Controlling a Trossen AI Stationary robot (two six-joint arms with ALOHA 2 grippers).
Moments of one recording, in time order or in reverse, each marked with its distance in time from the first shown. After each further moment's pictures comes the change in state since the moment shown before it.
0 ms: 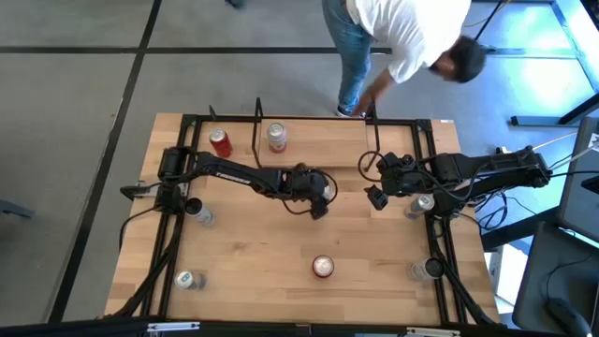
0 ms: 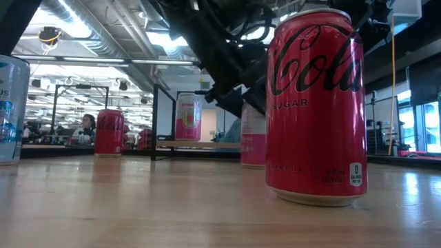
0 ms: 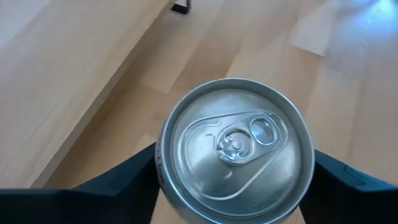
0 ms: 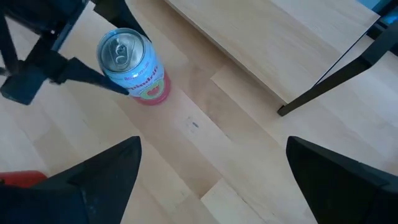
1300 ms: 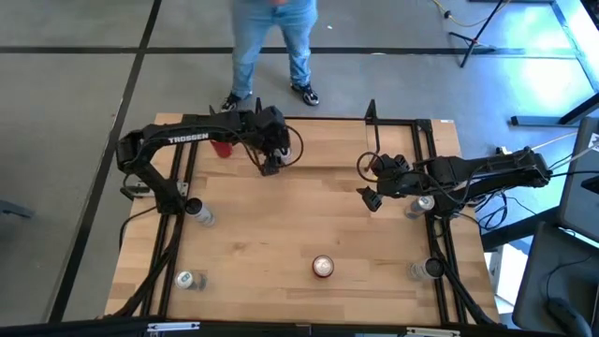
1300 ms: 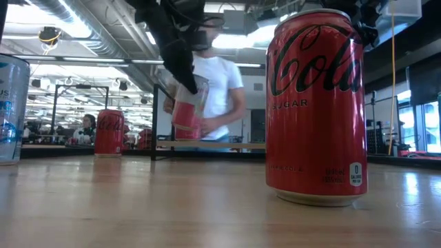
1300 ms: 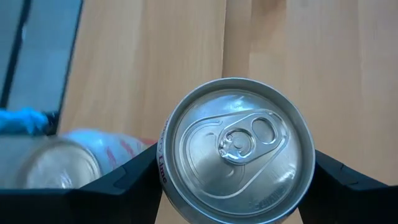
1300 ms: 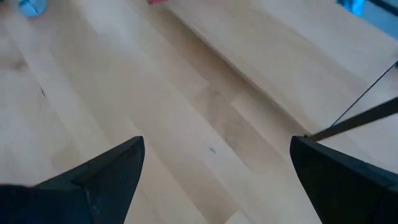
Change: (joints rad) left arm 0.405 -0.376 -0.074 -0.442 0.323 0.661; right arm 0.000 0.000 -0.060 0.179 0.037 -0.084
